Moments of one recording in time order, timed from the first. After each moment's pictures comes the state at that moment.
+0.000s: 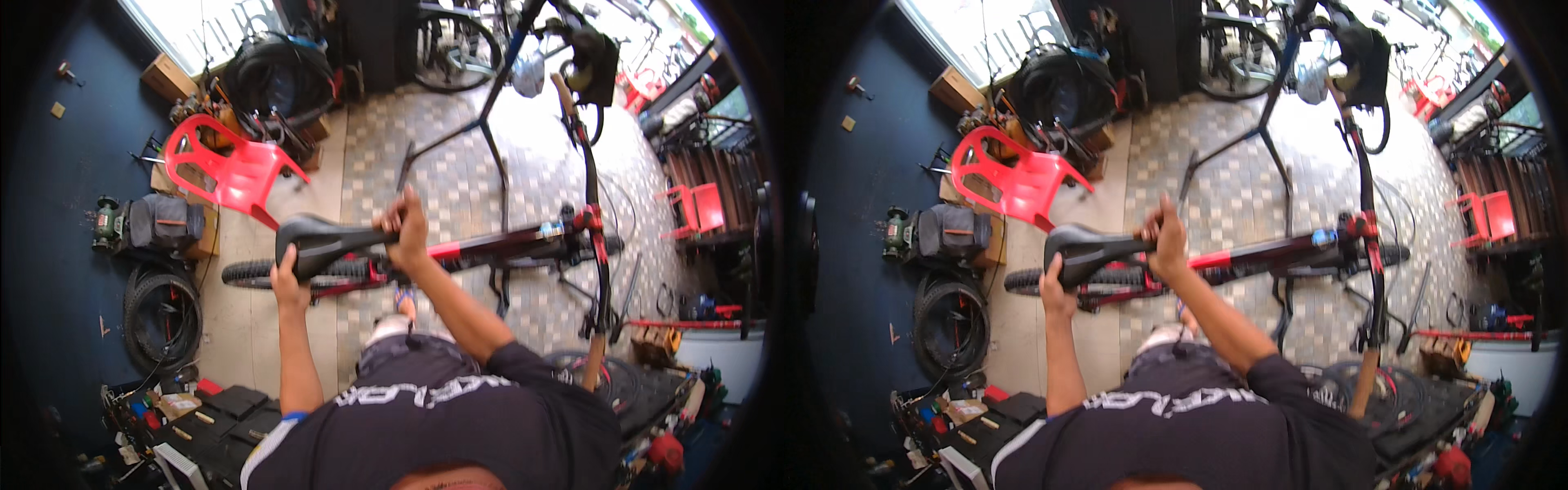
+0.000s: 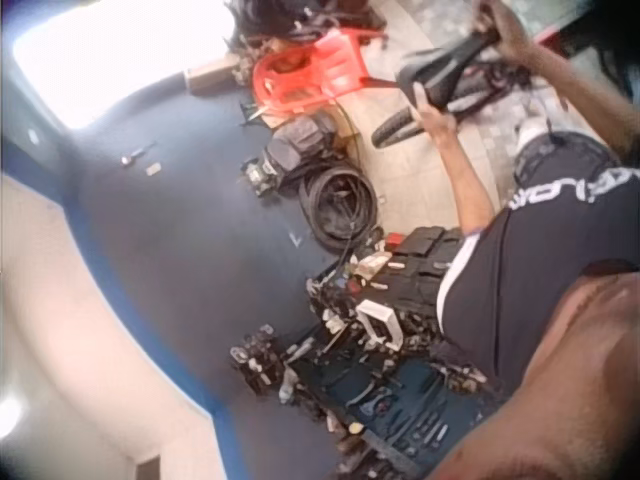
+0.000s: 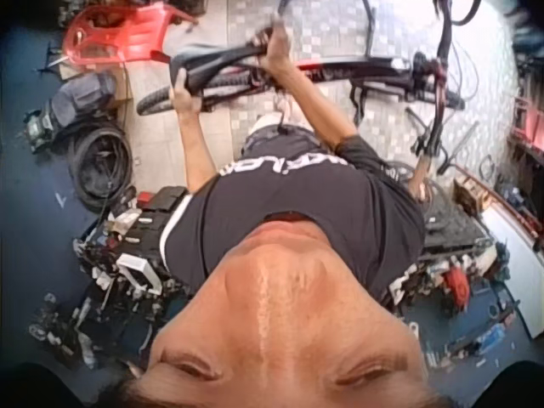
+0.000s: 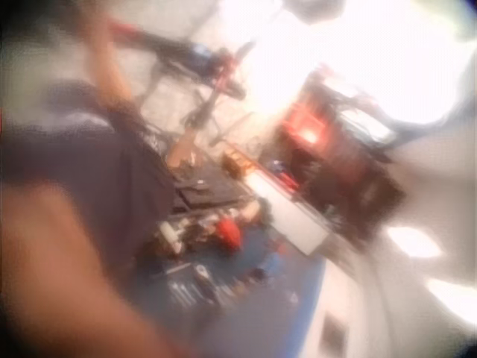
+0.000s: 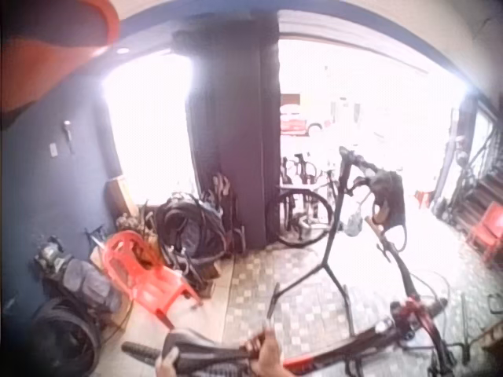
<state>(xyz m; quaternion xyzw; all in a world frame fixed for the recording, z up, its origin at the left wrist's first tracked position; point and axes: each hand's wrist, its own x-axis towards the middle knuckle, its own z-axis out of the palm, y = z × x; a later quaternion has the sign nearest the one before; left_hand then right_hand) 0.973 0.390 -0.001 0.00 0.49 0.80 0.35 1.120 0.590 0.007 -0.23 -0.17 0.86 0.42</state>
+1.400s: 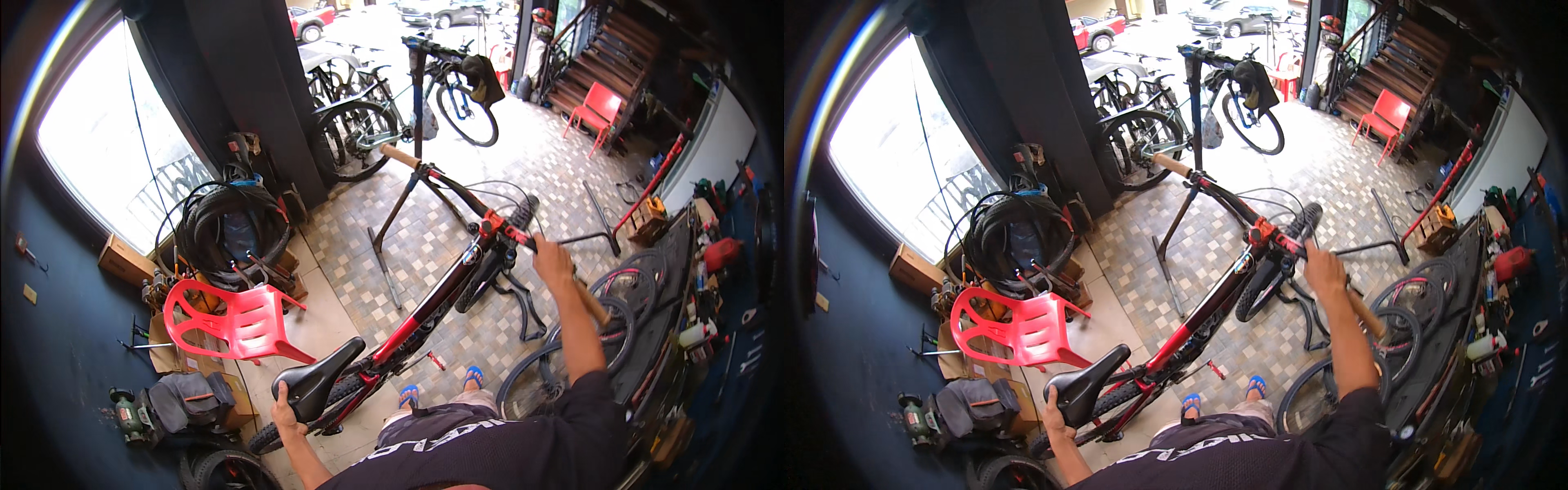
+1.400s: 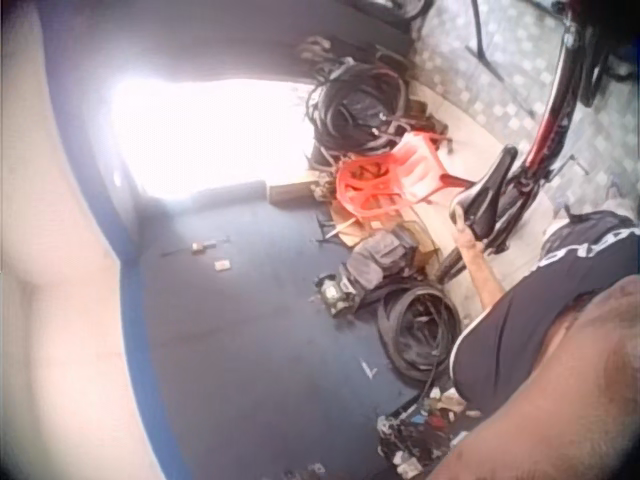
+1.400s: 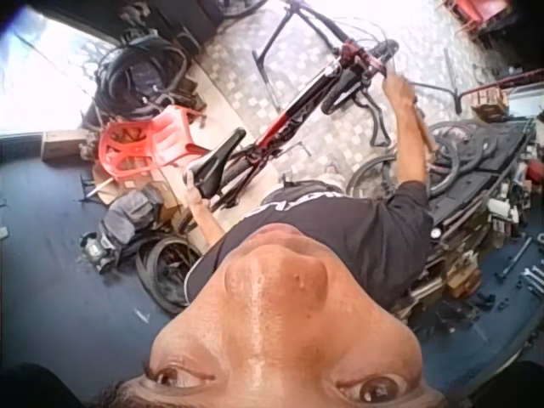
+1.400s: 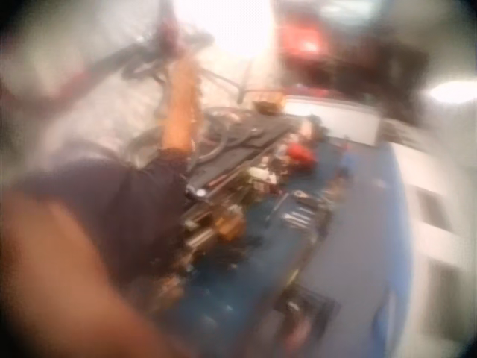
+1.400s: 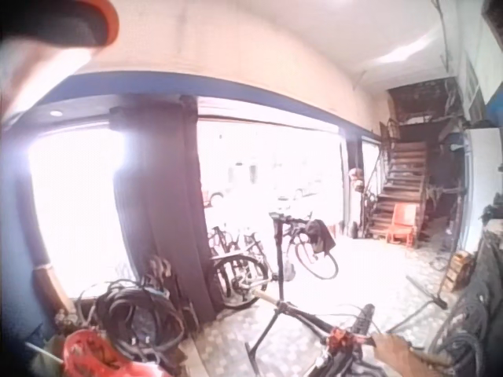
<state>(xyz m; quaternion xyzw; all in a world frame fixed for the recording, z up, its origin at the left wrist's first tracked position) 0.689 0.229 0.010 0.06 0.59 0.65 0.47 1.303 0.477 0.108 -0.77 -0.63 -0.01 0.07</state>
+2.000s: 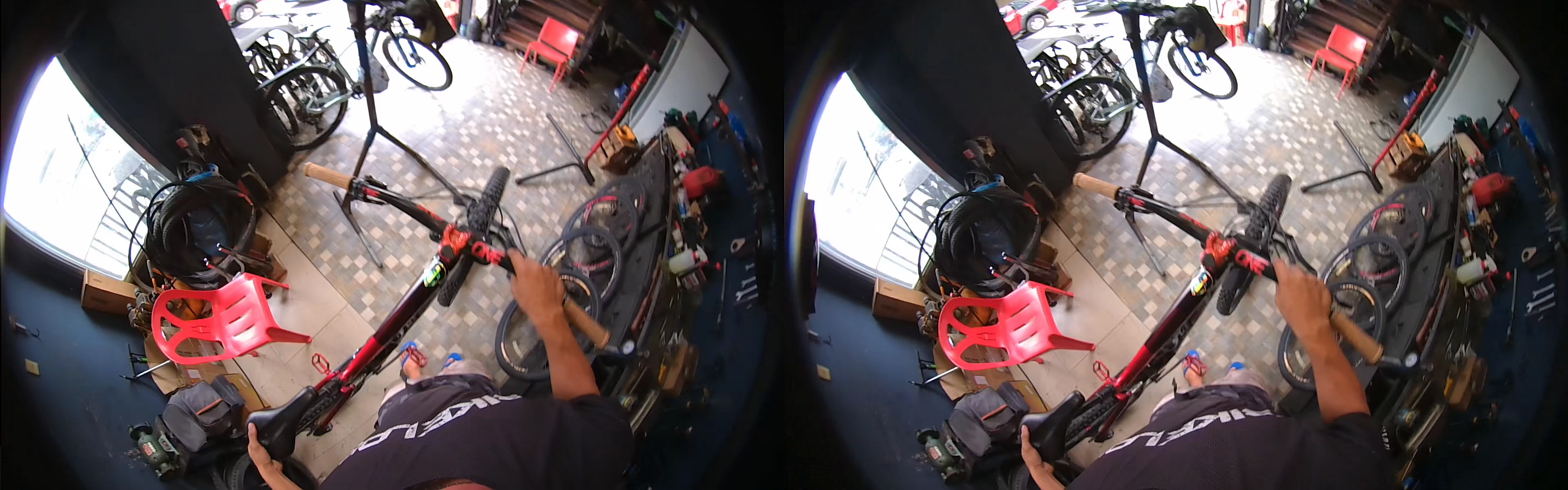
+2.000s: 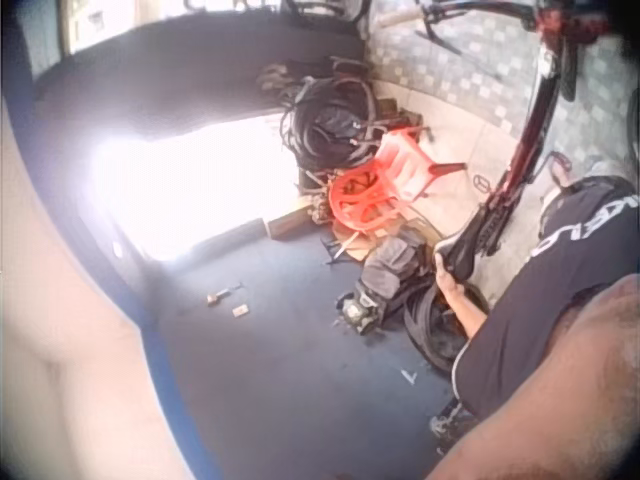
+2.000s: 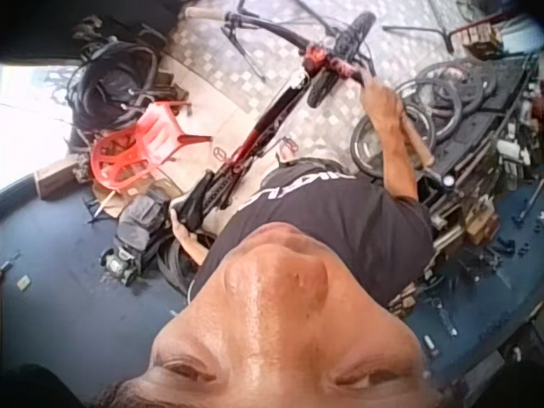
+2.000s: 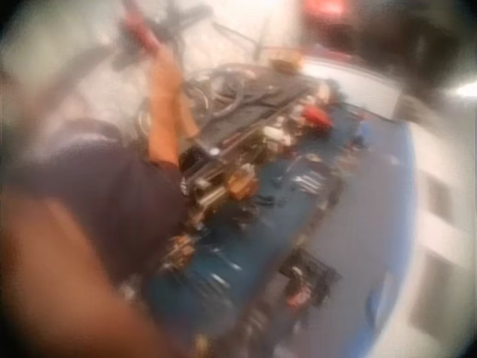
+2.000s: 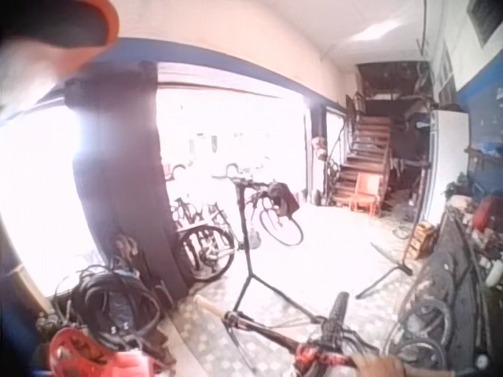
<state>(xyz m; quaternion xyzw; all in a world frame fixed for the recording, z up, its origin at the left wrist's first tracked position) 0.544 0.104 0.013 0.05 0.68 0.55 0.48 1.203 0.308 0.119 -0.79 -0.61 0.03 0.00</state>
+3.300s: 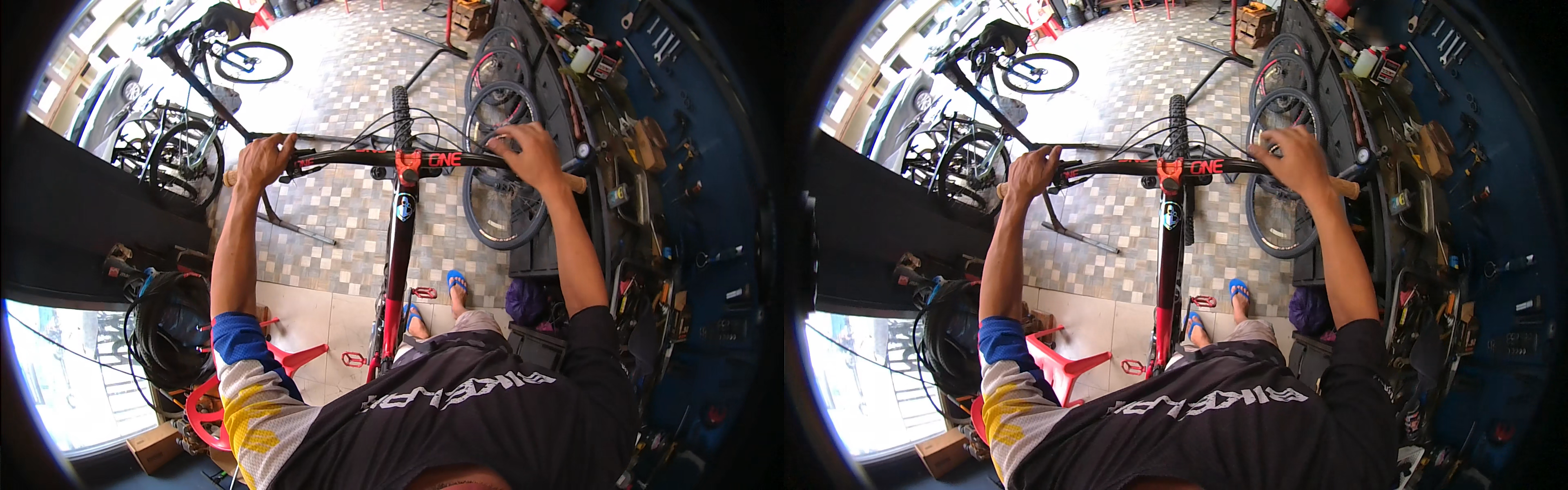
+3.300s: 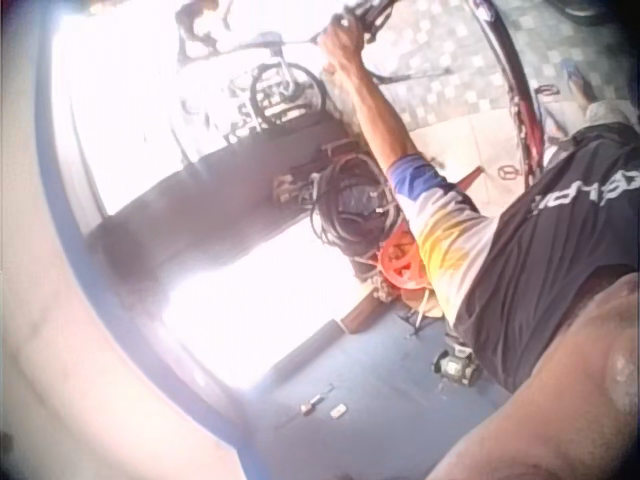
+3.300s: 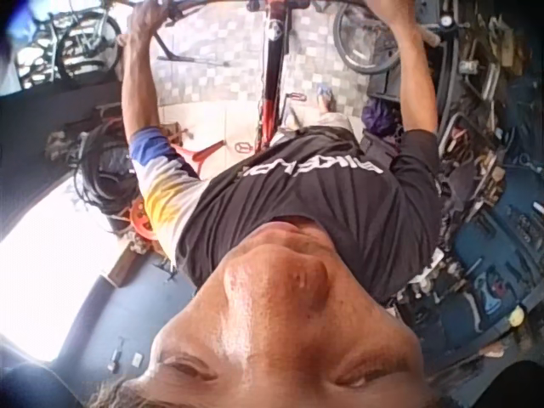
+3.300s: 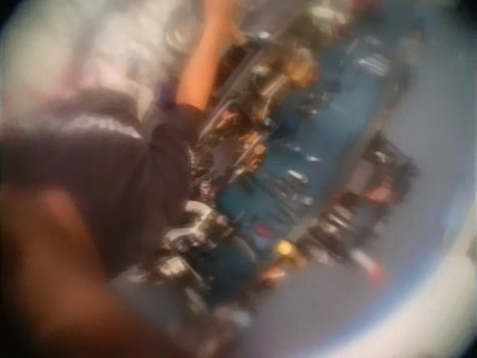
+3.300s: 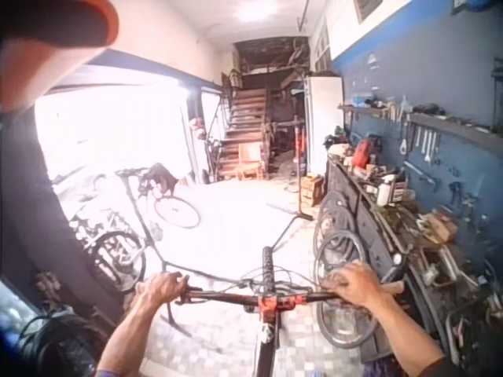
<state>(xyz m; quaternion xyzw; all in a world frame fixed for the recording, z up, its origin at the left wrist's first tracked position) 0.942 0.589 0.142 0.96 0.24 0.12 0.02 1.227 0.151 0.124 -0.82 -0.49 -0.15 0.26</state>
